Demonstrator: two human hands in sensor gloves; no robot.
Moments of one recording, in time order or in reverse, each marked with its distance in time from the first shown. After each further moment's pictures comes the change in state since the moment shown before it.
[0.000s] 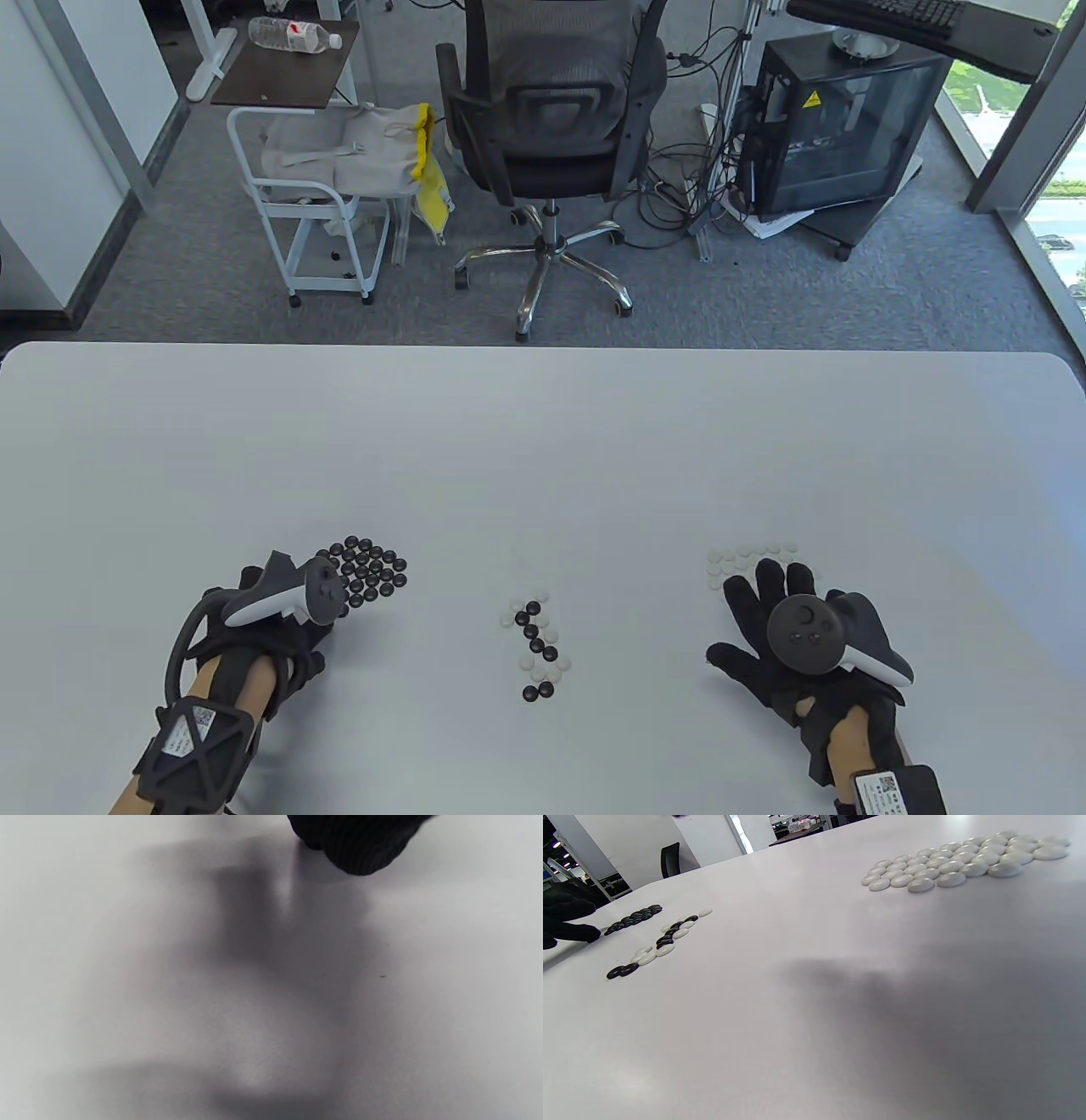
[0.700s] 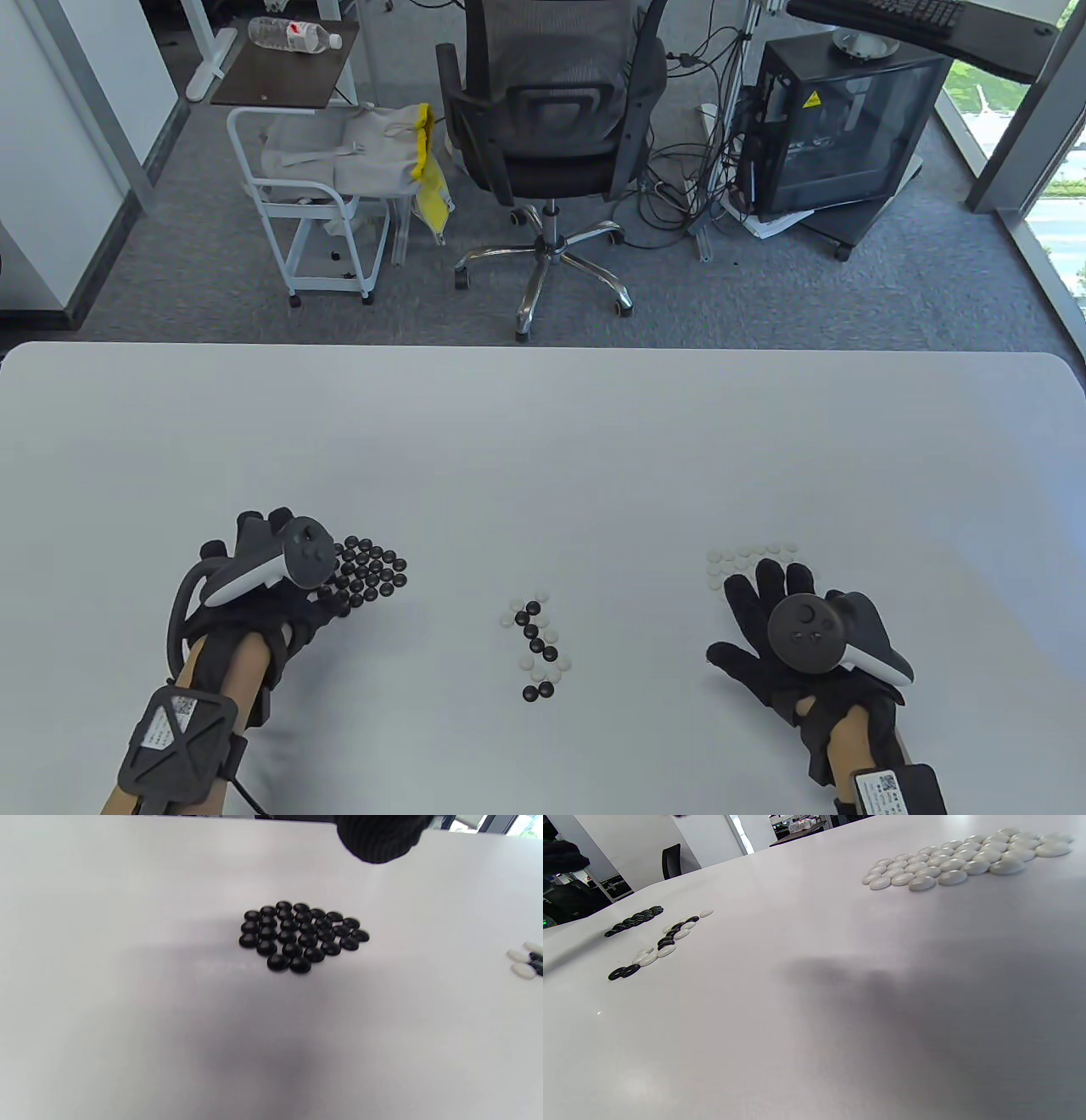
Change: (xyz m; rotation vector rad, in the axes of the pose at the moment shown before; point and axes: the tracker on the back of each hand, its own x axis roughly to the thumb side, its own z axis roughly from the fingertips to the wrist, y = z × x) left_hand 0.005 0.055 0.055 0.345 -0.083 0.092; right_hand -0.001 0.000 0.000 -0.001 -0.005 -0.009
